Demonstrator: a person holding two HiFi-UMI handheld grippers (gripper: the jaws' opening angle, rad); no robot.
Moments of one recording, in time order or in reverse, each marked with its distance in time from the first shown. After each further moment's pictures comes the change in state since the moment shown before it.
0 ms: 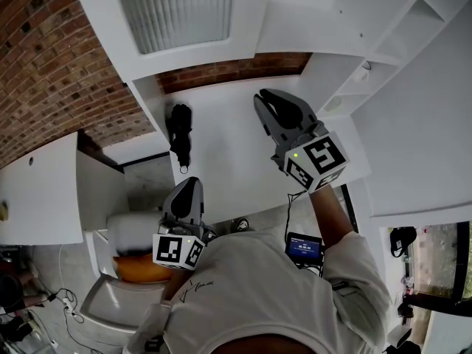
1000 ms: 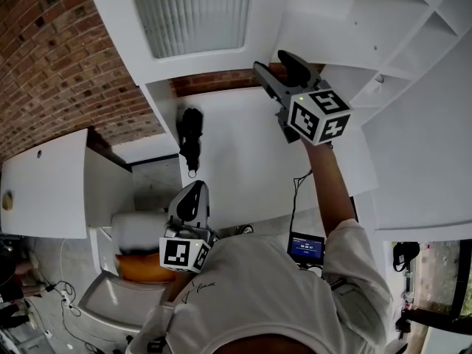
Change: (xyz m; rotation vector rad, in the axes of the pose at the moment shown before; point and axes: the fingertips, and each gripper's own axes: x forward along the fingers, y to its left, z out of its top) left arm 0.004 0.004 0.003 0.080 -0.005 0.055; right arm 0.075 -0.074 0.016 0.119 0.000 -0.035
